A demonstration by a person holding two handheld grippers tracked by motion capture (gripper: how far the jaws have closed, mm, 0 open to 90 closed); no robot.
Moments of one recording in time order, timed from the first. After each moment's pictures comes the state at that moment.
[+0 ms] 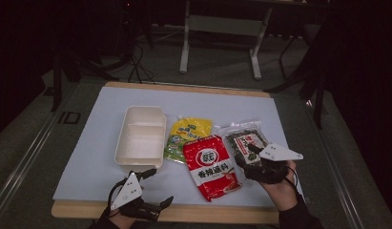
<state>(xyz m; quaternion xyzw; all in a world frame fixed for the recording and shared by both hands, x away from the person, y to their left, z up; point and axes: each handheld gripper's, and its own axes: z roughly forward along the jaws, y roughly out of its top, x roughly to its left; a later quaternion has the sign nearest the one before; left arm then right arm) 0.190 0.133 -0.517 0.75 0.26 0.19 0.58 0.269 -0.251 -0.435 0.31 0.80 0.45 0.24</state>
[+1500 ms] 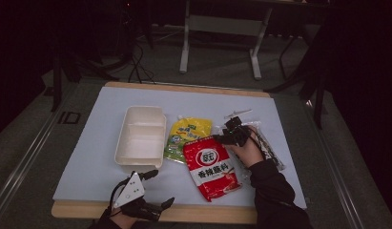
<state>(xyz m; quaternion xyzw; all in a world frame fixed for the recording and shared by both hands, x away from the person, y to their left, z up) 0.193 0.131 -0.522 0.76 0.26 0.18 0.57 0.418 -0.191 -0.491 0.41 0.84 0.33 0.10</state>
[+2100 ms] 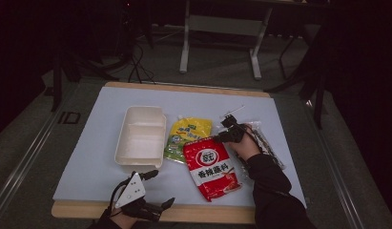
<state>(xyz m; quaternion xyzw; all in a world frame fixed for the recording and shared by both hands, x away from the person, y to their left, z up) 0.193 0.130 -0.523 0.76 0.26 0.18 0.57 0.451 -0.189 -0.516 0.40 0.87 0.27 0.04</state>
